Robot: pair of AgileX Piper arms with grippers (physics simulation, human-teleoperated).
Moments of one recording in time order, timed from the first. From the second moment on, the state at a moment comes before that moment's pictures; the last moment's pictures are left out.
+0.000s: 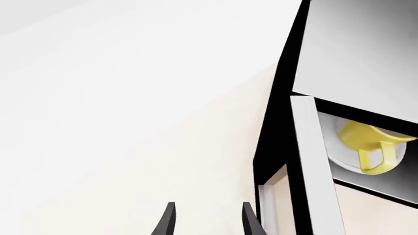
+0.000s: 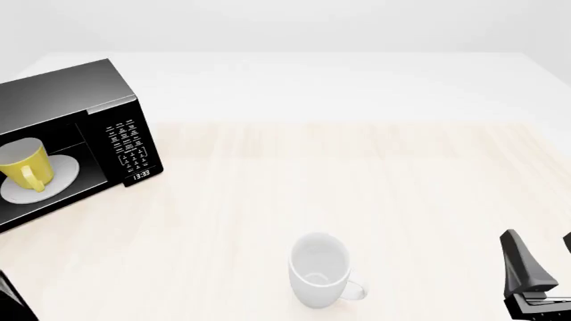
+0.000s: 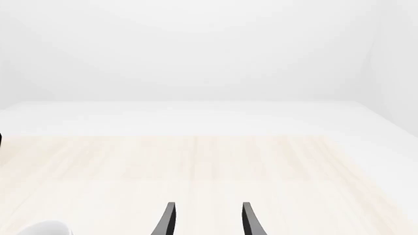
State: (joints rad) left arm 0.97 1.29 -0.46 -0.17 0.03; right arm 0.00 0.01 0.00 0.00 0.00
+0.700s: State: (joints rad) left arm 0.84 1.34 -0.48 -0.15 -0.02; right arm 0.00 0.01 0.00 0.00 0.00
